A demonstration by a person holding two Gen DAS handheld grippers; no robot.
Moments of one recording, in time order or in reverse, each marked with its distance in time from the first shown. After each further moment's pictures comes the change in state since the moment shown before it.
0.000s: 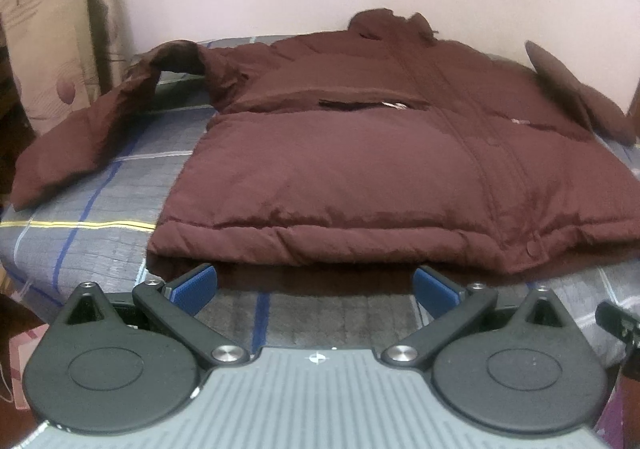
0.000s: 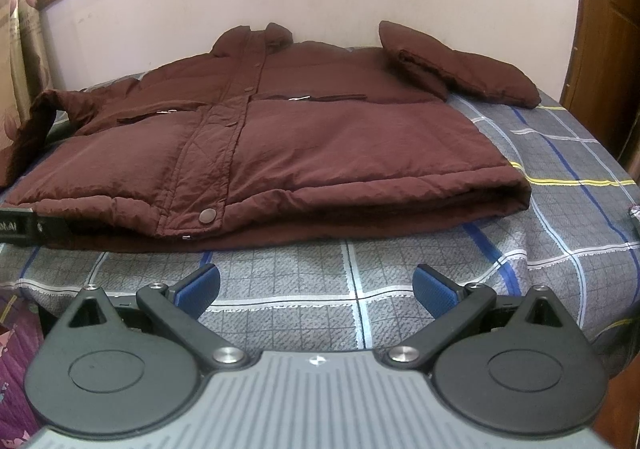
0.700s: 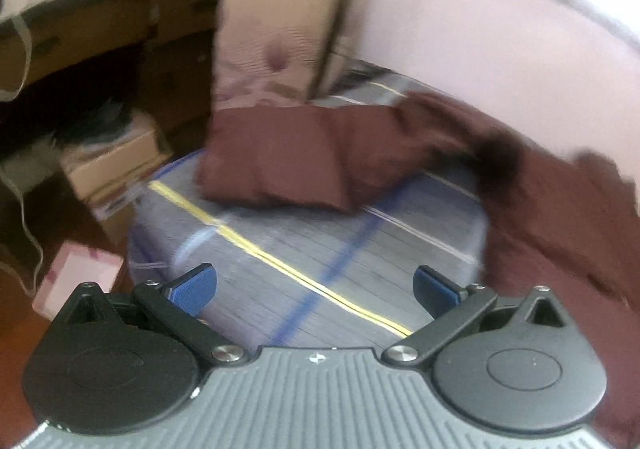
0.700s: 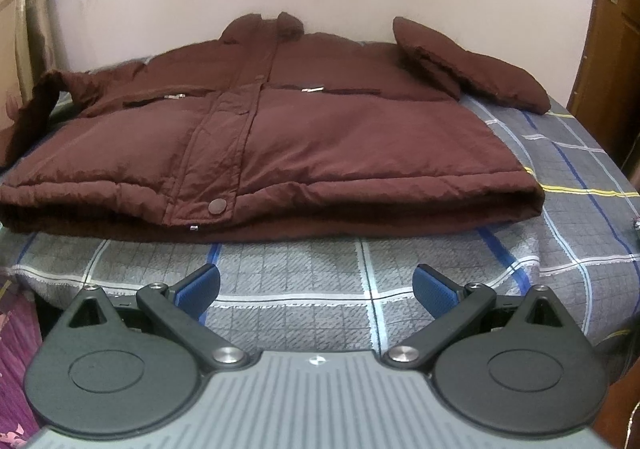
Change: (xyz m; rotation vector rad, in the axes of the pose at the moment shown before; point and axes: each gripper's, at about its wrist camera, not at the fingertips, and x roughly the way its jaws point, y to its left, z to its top) left arm 0.017 0.218 0.031 -0.537 -0.073 0.302; right arm 0.008 0.015 0.001 -0.057 0.039 -0.011
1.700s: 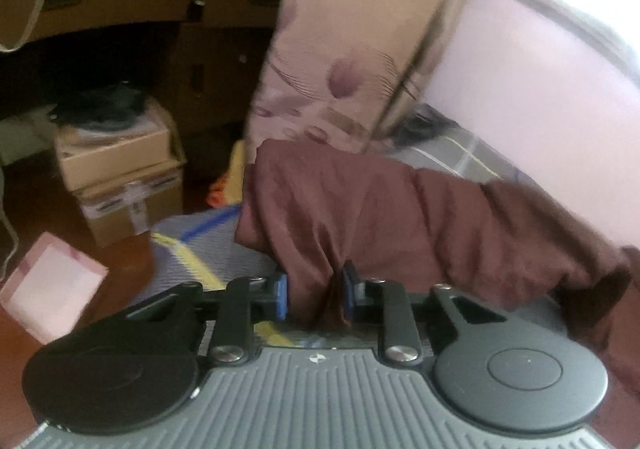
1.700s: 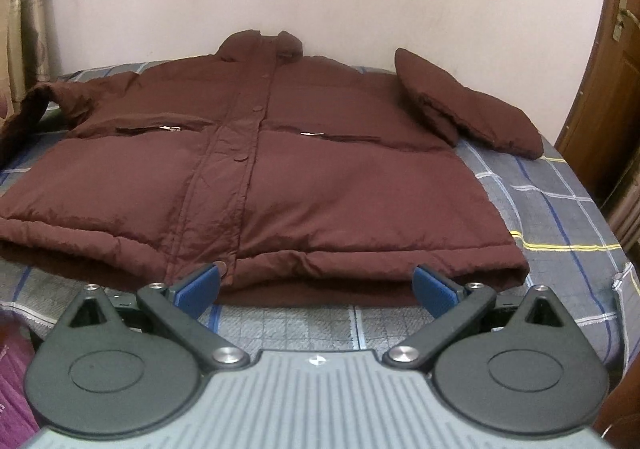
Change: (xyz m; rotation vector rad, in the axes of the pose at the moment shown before) left arm 0.088 0.079 0.051 -0.174 -0.070 -0.011; right arm -0.009 0.008 0.050 -0.043 -0.026 -0.058
